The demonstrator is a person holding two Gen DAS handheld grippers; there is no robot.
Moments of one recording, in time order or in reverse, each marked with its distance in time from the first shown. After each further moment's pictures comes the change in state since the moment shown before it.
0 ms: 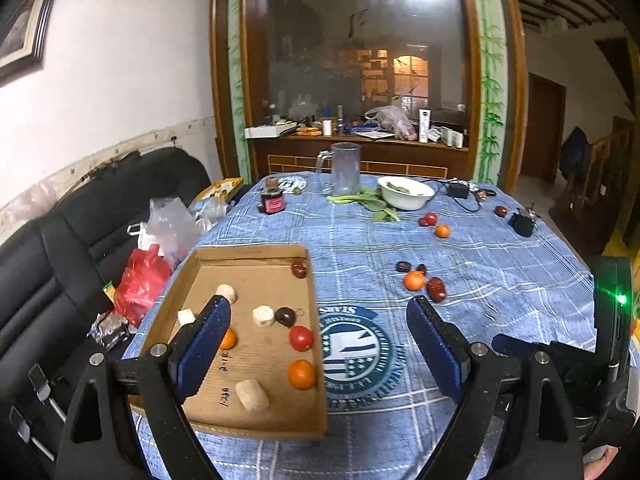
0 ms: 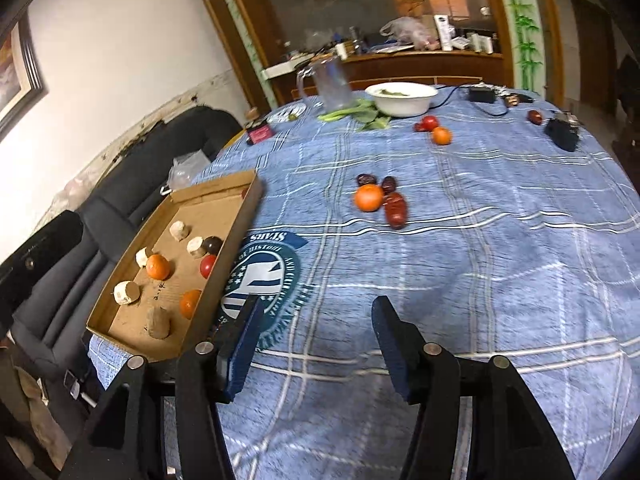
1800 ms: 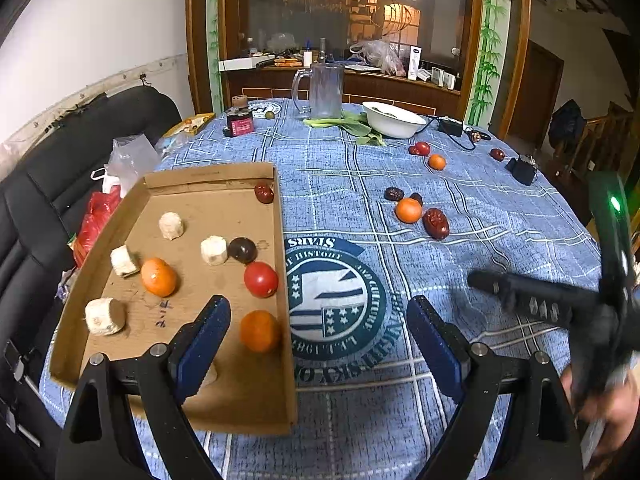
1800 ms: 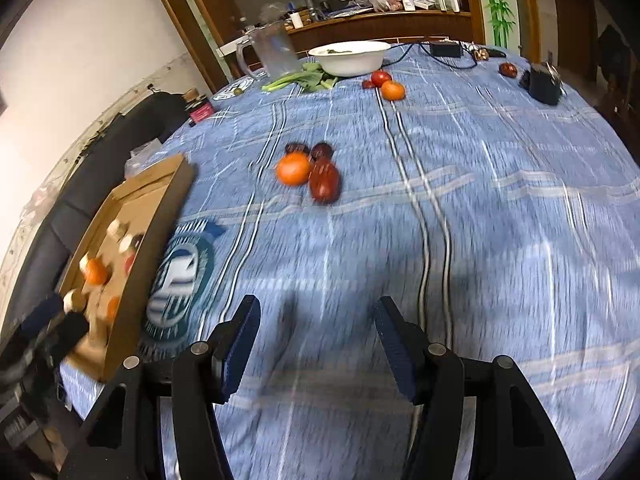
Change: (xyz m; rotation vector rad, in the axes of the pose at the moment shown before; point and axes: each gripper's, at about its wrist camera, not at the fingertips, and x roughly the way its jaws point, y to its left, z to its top) left arm 0.086 0.001 -0.038 -0.031 0.233 -0.099; right arm 0.061 -0.060 0.025 0.064 0.132 -0.088
